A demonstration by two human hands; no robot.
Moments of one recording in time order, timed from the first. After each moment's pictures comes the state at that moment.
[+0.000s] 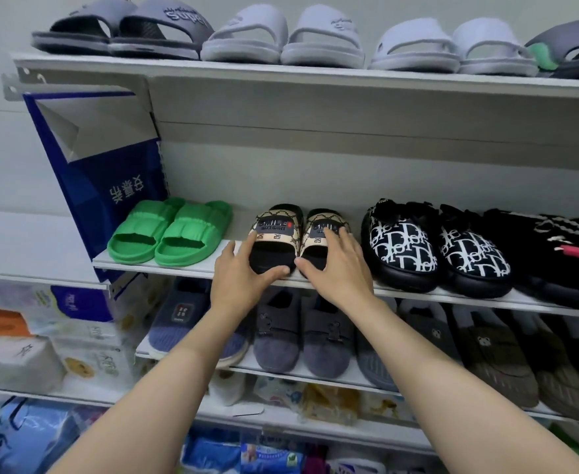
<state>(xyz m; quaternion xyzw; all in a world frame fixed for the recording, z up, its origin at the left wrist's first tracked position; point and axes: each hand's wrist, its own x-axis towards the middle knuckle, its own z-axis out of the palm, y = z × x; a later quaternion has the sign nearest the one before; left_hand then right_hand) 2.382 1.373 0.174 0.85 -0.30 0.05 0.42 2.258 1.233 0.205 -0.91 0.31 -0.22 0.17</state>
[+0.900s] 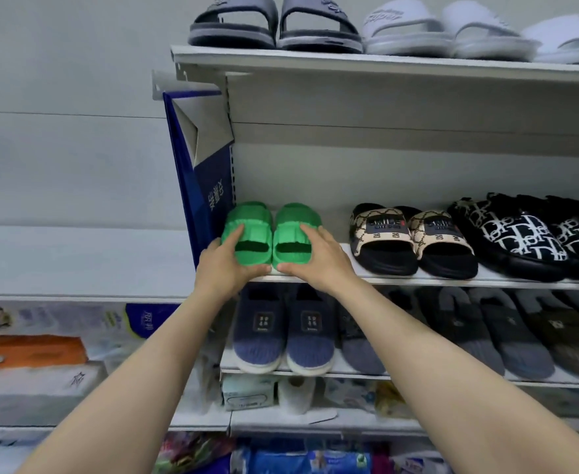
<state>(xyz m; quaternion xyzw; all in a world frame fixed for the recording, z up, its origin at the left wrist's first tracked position) 2.595 1.538 0.176 0.86 -0.35 -0.02 0.37 2.451 1.394 0.197 -0.91 0.30 -0.17 0.24</state>
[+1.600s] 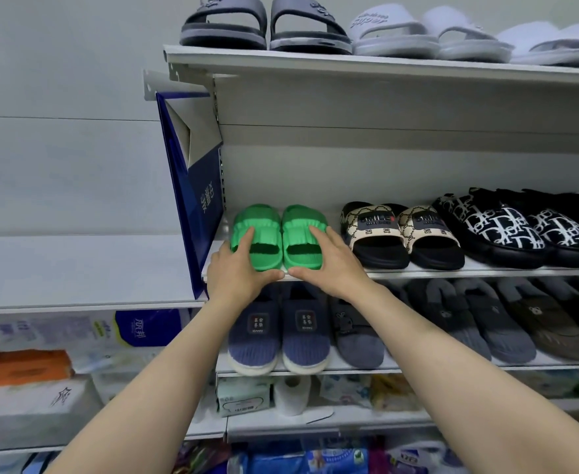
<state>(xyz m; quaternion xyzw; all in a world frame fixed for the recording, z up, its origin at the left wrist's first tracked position) 2.569 1.526 0.173 0.87 -0.38 0.03 0.30 2.425 1.387 0.188 -0.91 0.31 -0.19 0.21</state>
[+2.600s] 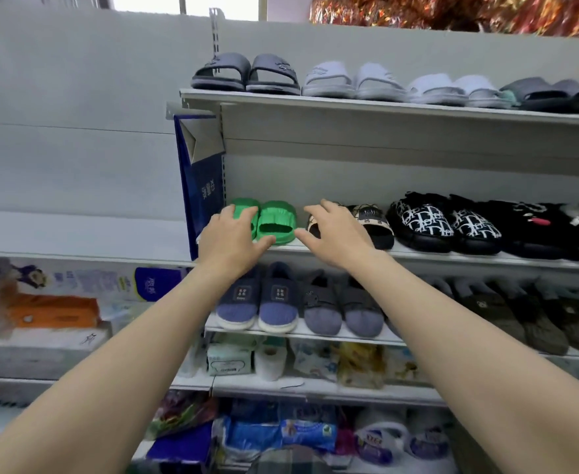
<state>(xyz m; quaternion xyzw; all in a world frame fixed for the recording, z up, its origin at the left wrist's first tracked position) 2.388 1.603 0.257 0.88 -0.38 0.17 0.22 2.258 1.457 0.279 -0.94 0.25 -0.21 0.04</state>
